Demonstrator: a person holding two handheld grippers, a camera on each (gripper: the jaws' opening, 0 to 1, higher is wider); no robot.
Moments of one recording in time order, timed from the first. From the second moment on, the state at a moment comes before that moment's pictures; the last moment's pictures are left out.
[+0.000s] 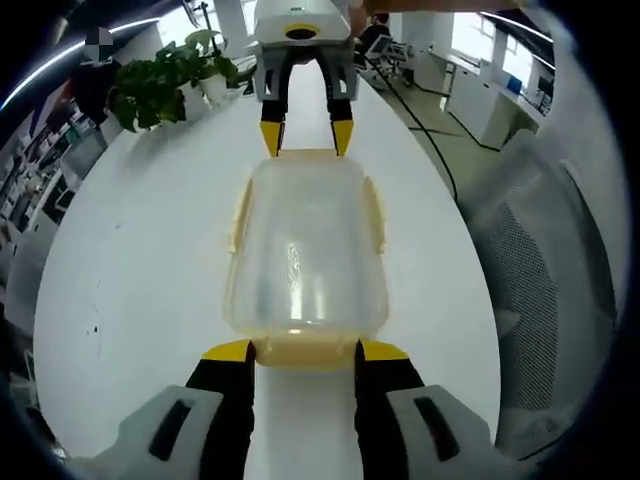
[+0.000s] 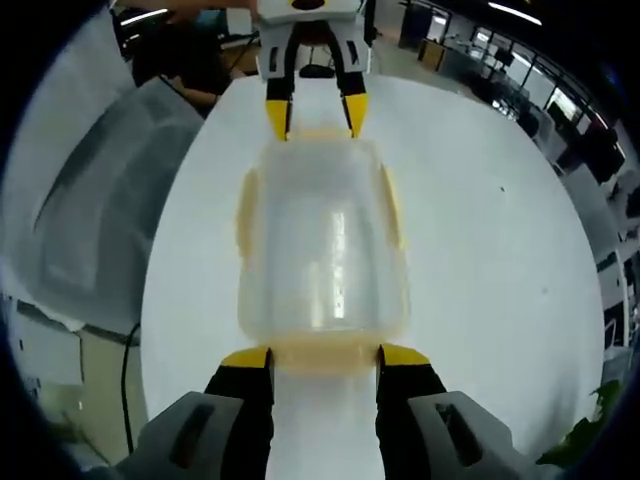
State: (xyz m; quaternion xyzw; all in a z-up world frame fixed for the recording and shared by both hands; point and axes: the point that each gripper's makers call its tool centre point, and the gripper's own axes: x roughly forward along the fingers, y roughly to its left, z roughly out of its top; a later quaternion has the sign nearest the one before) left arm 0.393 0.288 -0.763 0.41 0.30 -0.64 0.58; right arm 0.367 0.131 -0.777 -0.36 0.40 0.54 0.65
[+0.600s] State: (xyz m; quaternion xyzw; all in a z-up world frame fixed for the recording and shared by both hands) left arm 0.394 0.288 -0.775 0.39 0.31 -0.65 0.58; right arm 0.368 0.131 -0.782 -0.35 0.39 0.55 0.65
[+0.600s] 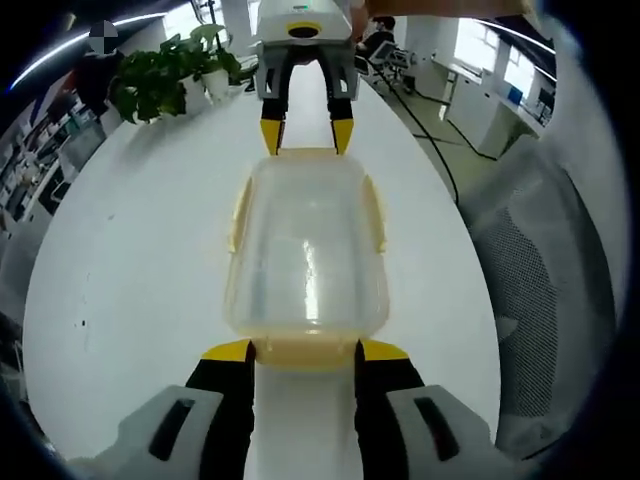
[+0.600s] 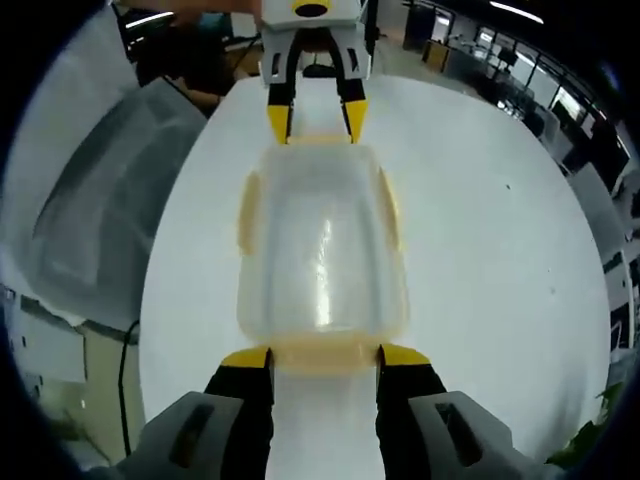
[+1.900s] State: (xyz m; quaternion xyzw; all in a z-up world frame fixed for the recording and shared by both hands) left arm 0.392 0.296 -0.756 0.28 0.34 -0.59 0.68; right arm 0.369 0.127 -0.757 -0.25 0.44 0.45 0.74
